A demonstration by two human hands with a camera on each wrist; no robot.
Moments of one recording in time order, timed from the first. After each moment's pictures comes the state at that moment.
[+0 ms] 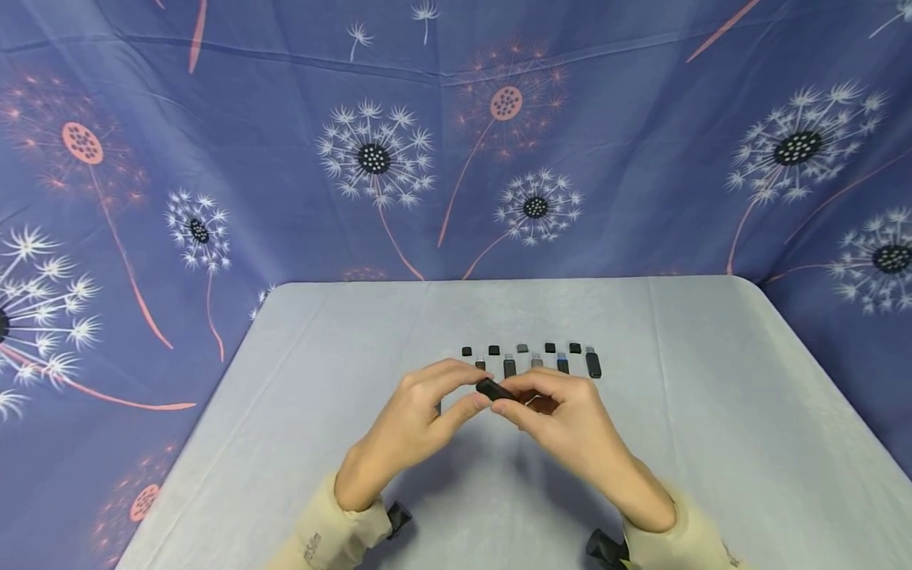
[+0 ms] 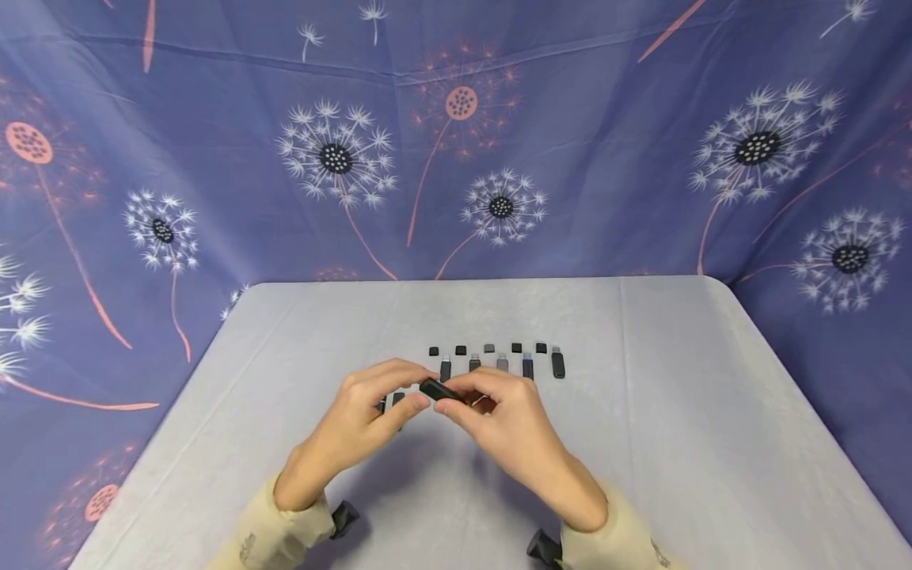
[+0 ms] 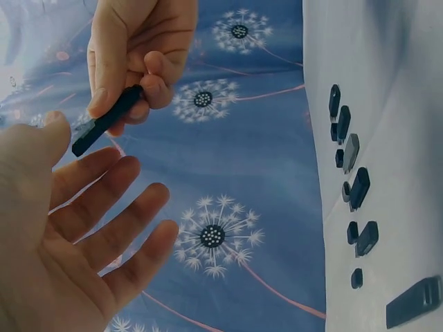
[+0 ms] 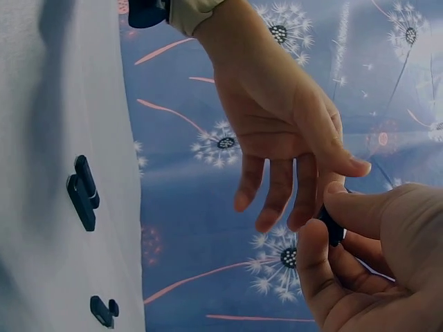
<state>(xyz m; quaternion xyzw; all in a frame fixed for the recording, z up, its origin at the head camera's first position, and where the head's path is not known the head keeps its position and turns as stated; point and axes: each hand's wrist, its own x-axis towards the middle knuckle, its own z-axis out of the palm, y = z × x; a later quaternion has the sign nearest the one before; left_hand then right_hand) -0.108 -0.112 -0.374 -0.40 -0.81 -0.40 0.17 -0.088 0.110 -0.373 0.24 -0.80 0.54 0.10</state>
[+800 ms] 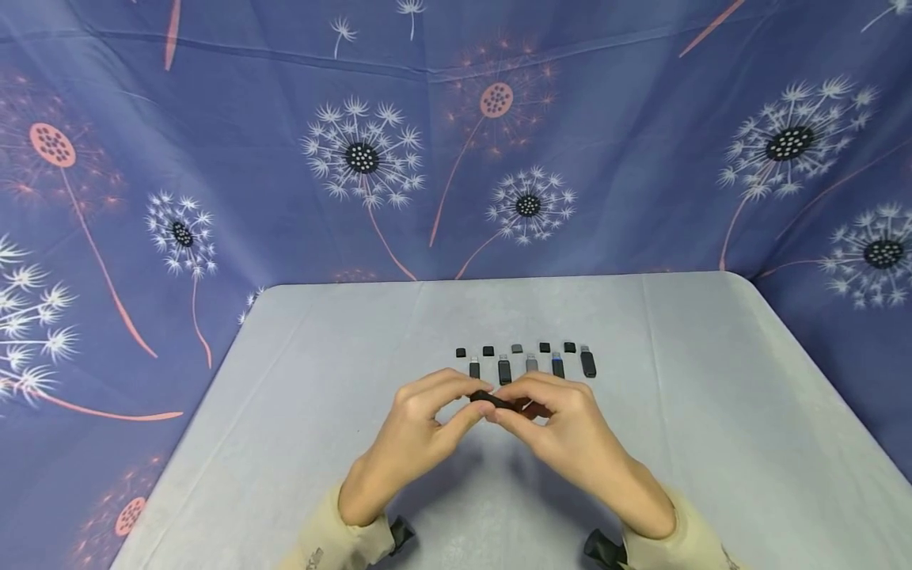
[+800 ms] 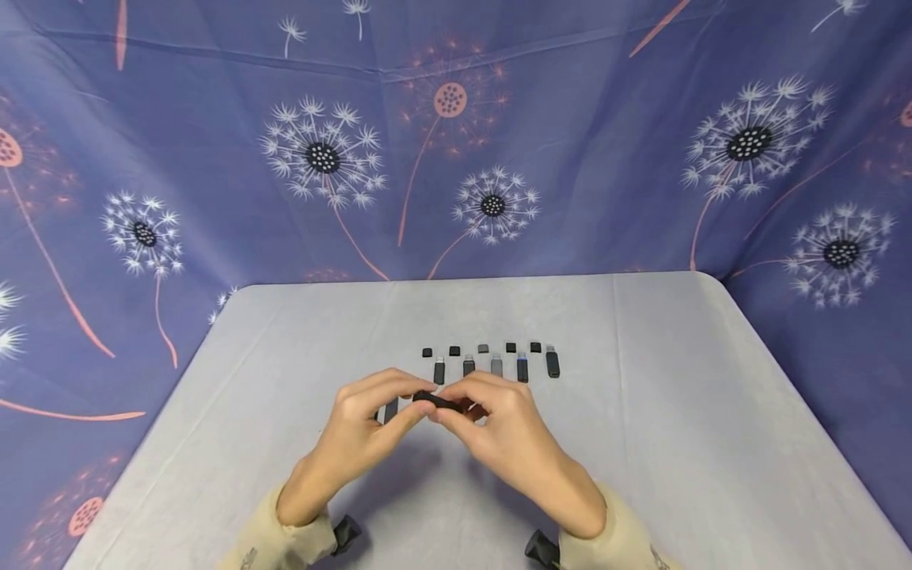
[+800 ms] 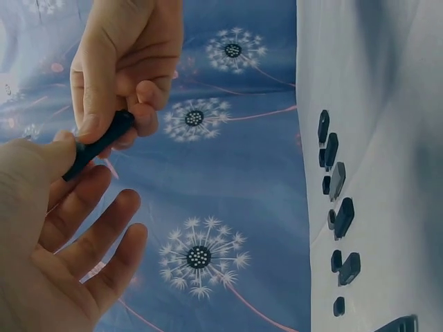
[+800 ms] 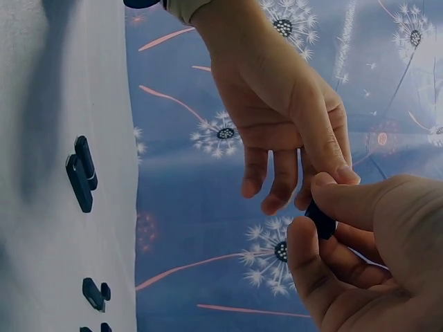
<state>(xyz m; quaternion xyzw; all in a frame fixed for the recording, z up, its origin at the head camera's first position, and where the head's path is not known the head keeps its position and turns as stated) -0.109 -0.098 -0.384 -0.42 -0.76 -0.45 0.24 -0.092 0.113 -0.376 0.32 -0.79 0.49 0.18</state>
